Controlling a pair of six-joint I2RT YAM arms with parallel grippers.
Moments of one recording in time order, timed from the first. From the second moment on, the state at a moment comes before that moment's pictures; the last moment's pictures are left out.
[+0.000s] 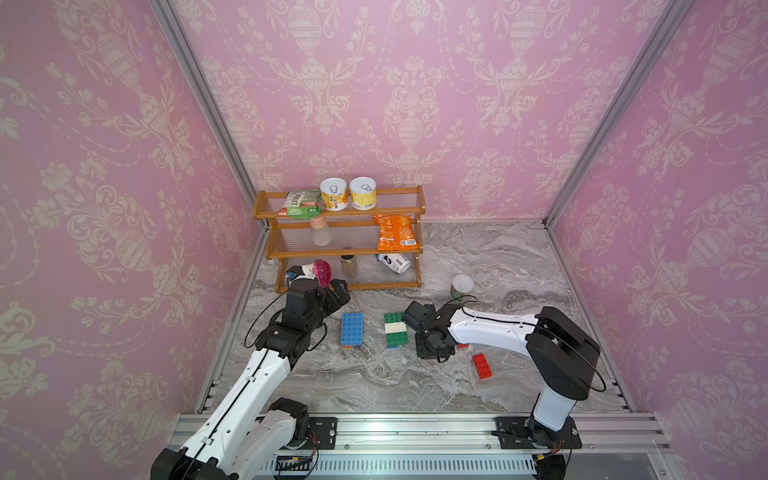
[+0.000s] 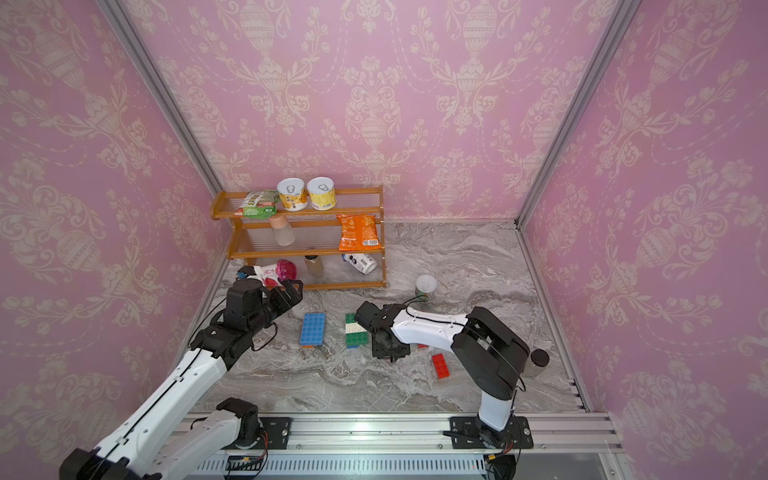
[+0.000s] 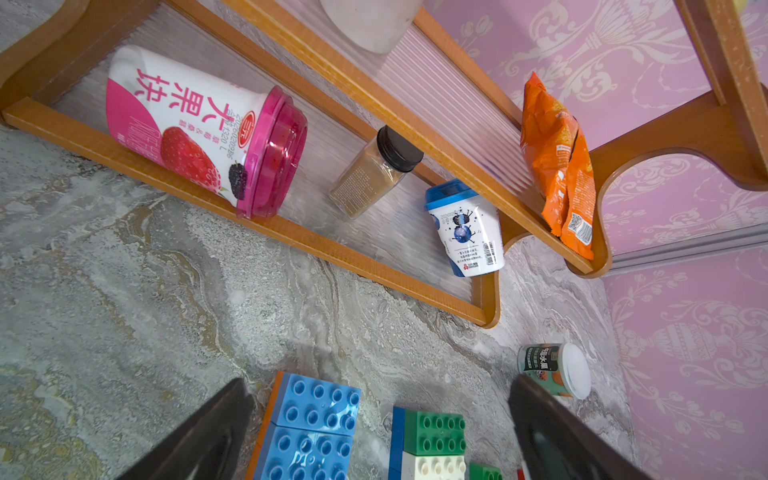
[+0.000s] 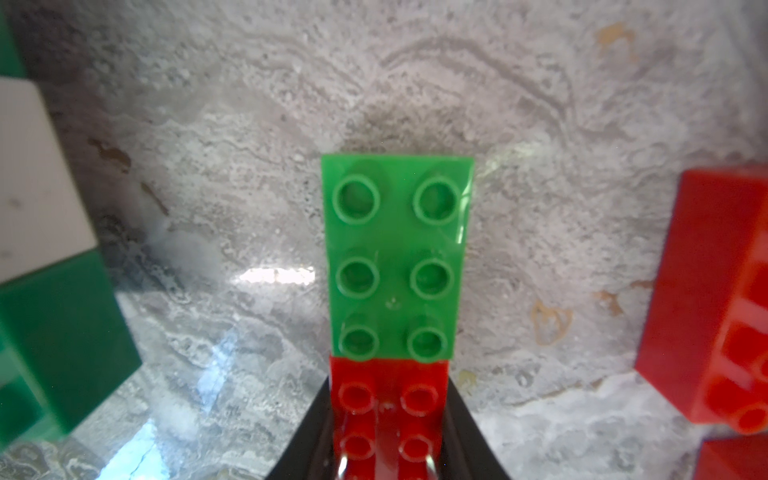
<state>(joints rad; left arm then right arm) -0.26 0.91 0.66 -0.31 -0.05 -0.79 0.90 1.78 1.09 -0.75 0.10 0.86</state>
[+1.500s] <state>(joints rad) -0.26 0.96 0.79 -0.37 -0.09 -0.72 0.73 1.57 1.11 -0.80 0.12 0.91</state>
